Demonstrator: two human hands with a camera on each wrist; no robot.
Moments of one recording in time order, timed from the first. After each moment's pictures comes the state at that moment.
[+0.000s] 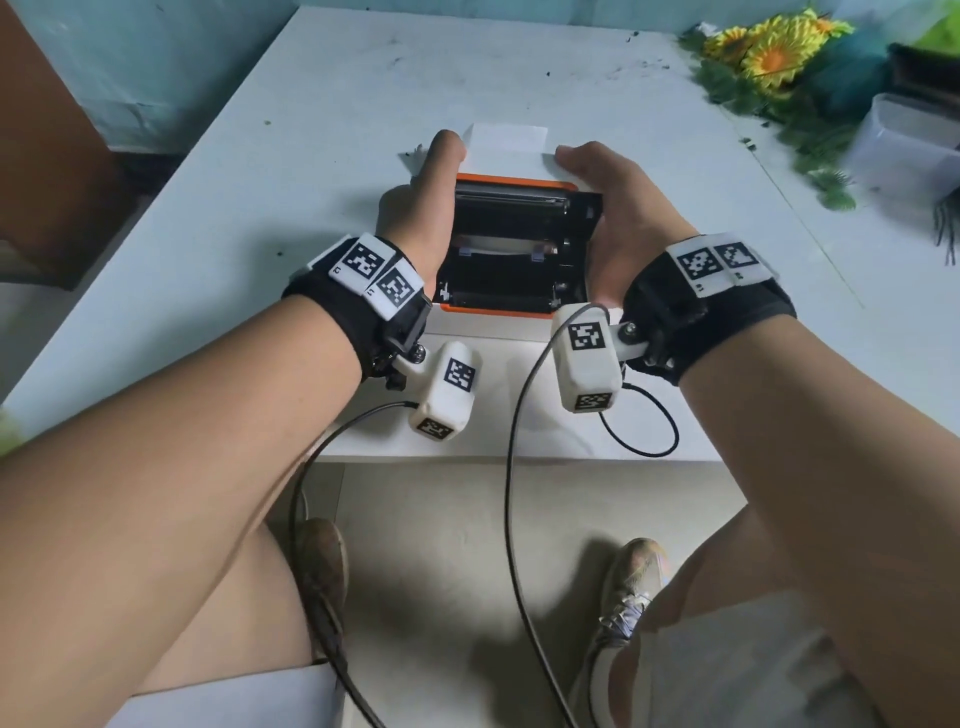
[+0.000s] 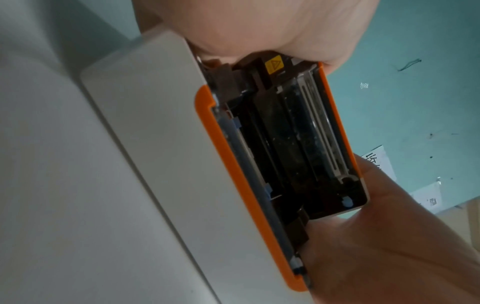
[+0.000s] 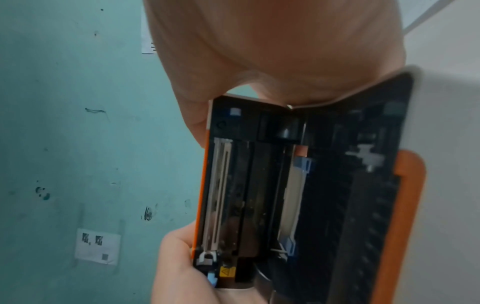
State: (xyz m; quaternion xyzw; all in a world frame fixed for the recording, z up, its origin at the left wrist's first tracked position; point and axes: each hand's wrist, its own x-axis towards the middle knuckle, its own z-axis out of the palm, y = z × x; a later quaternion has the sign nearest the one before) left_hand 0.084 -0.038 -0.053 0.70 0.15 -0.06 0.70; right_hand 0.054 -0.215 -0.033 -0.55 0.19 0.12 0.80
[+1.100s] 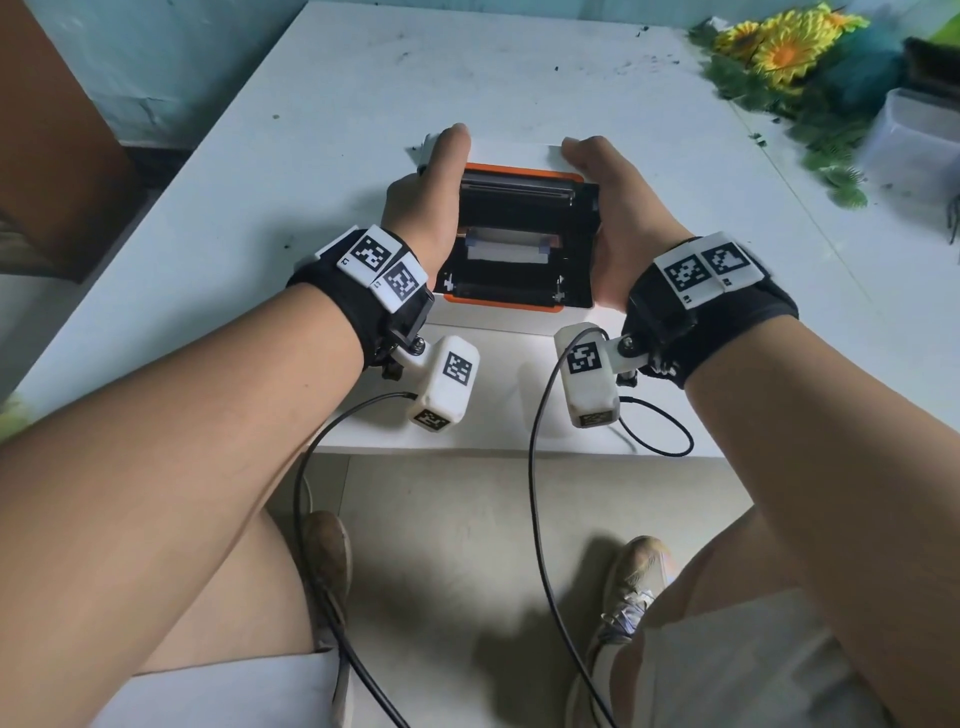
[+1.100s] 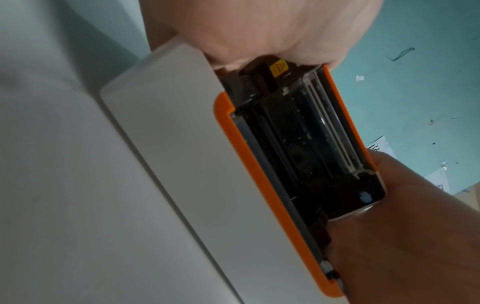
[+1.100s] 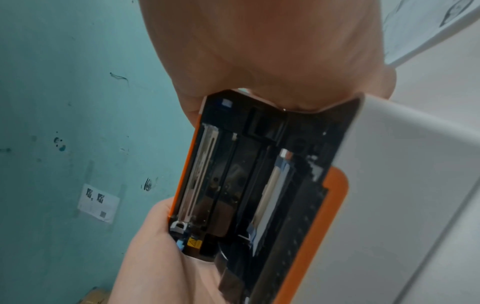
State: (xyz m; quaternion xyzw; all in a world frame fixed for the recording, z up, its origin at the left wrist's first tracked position) left_hand 0.084 -0.038 -0.054 0.73 0.12 -0.04 0.67; right_hand 0.043 -0.206 -0.027 -0.61 0.17 0.14 0.77
